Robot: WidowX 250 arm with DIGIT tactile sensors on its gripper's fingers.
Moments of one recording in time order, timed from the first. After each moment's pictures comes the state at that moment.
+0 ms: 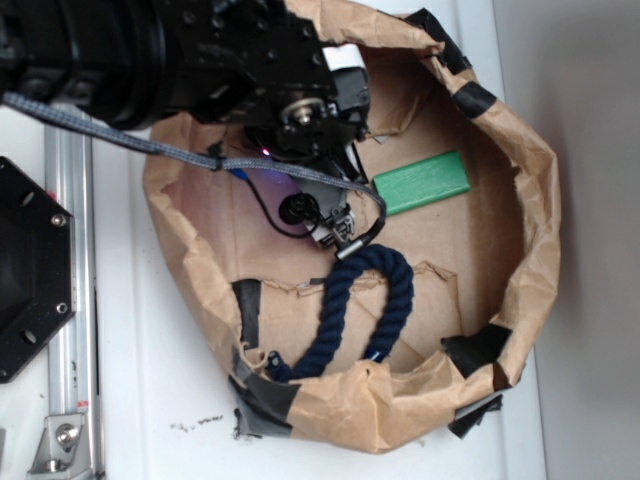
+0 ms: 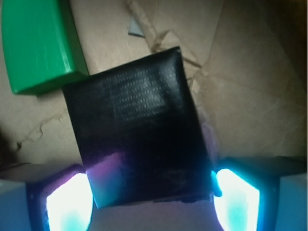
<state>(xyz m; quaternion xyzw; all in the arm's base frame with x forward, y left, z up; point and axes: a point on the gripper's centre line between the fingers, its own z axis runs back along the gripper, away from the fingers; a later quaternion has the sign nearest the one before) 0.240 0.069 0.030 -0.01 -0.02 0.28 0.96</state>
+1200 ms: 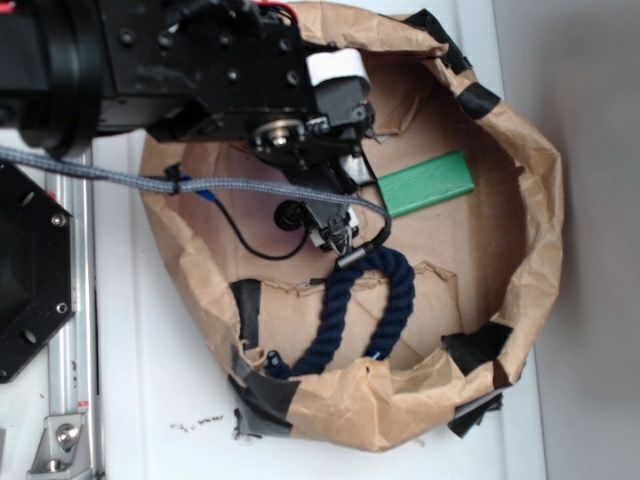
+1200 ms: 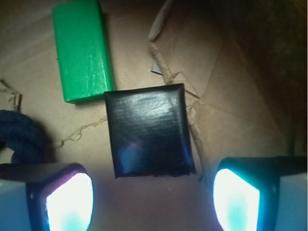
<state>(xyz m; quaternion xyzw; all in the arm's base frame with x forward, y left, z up) 0.242 0.064 0.056 0.02 -0.06 0.24 0.97</state>
